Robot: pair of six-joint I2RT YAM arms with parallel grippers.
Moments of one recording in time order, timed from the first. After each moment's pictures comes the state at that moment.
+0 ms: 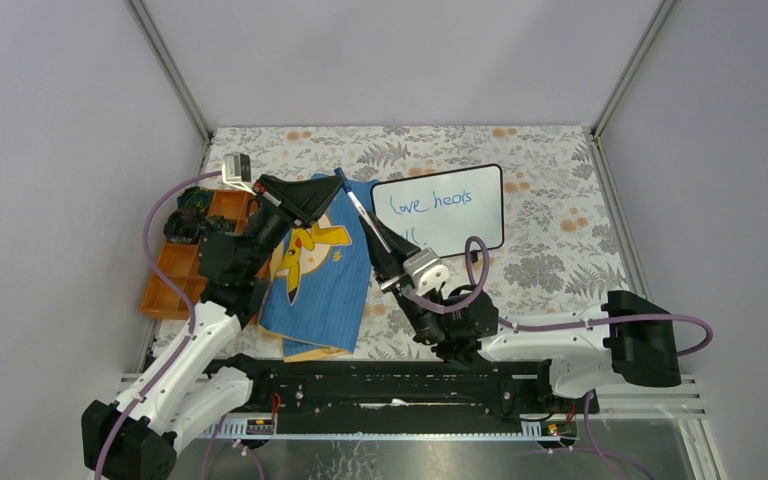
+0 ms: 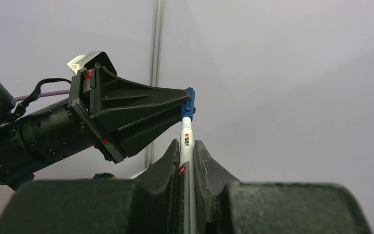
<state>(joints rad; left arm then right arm) -0.40 0.86 0.66 0.75 0.32 -1.38 1.40 1.40 0.83 1.35 0.61 -0.64</state>
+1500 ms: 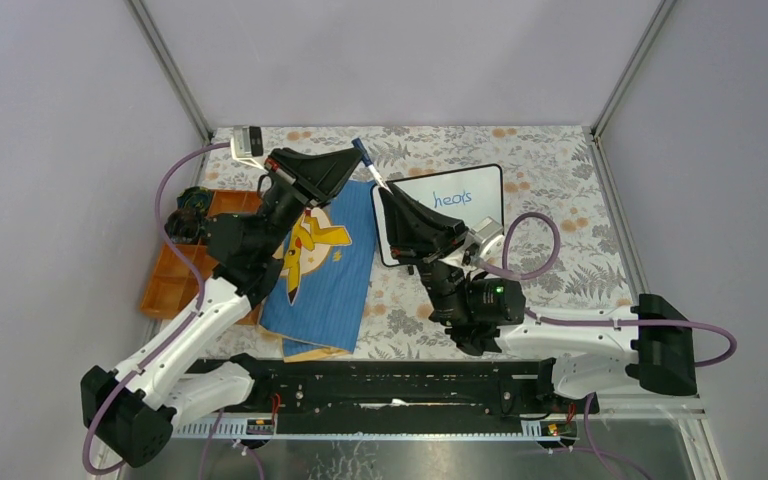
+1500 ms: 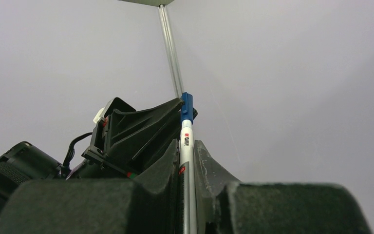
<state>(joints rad) -0.55 1.01 0.87 0.82 0.24 -1.30 1.31 1.30 0.88 1.35 0.53 -0.31</state>
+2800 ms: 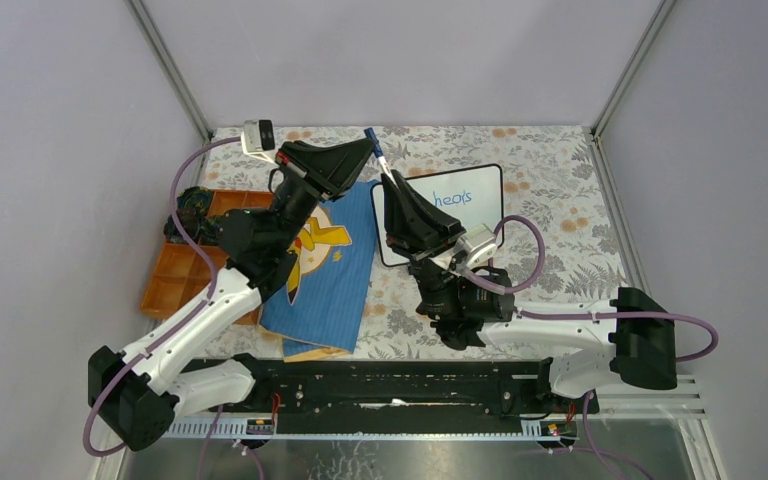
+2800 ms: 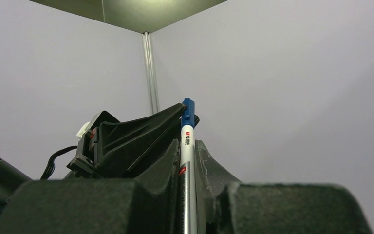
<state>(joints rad) -0.64 1.10 0.94 0.91 0.16 -1.30 1.30 1.41 0.95 1.53 0.50 -0.53</state>
